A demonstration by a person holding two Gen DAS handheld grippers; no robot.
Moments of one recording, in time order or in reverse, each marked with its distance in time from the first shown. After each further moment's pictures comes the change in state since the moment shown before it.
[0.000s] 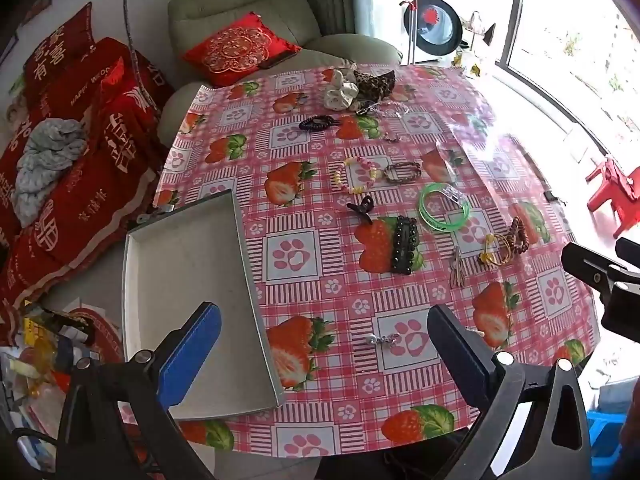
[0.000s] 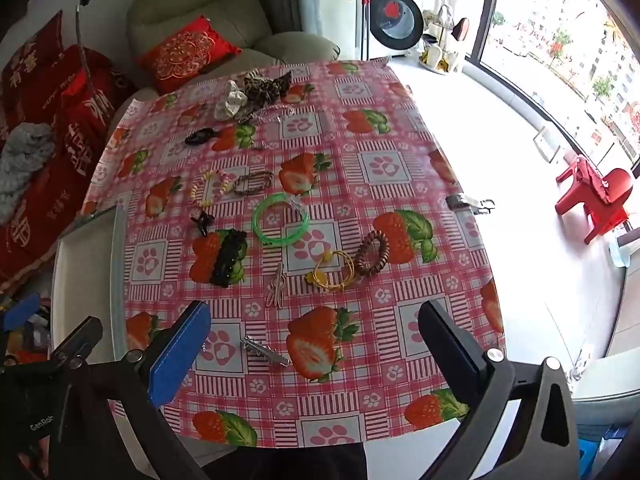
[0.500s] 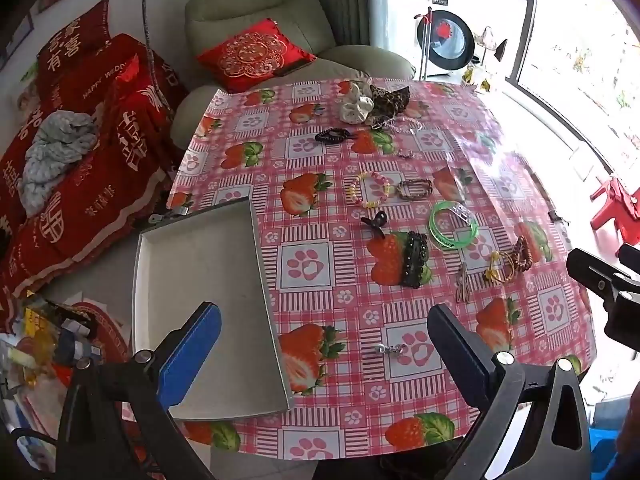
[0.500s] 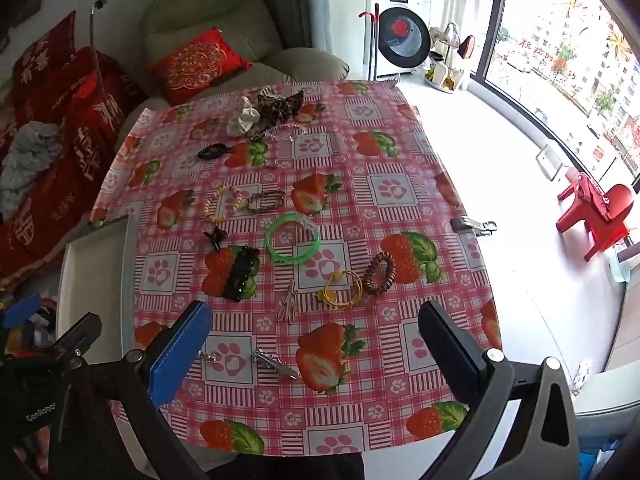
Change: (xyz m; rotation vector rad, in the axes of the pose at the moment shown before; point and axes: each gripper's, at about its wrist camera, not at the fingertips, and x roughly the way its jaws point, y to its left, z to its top) left arm -0.013 0.019 0.008 -0.061 -0.033 0.000; right arm -0.015 0.011 0.011 -0.037 -0.054 -0.010
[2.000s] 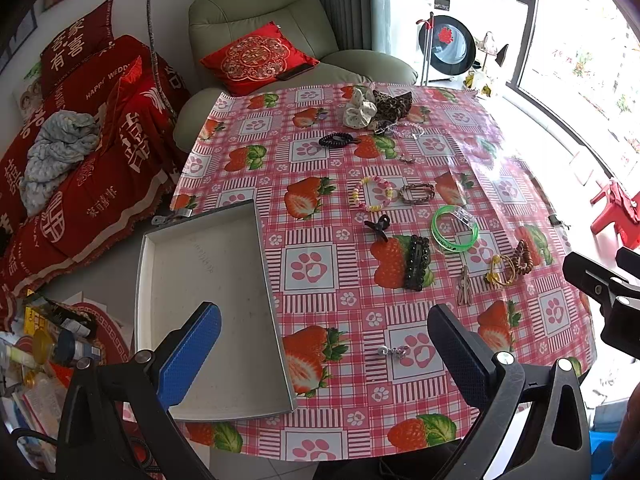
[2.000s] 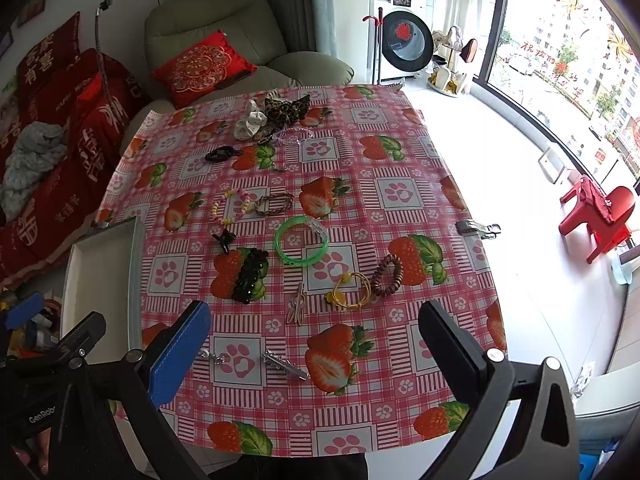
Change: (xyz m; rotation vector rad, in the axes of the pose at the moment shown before) left arm -0.003 0.002 0.000 0.002 -0.015 0.002; right arm -0.004 0.012 -0.004 -0.007 -0.019 0.004
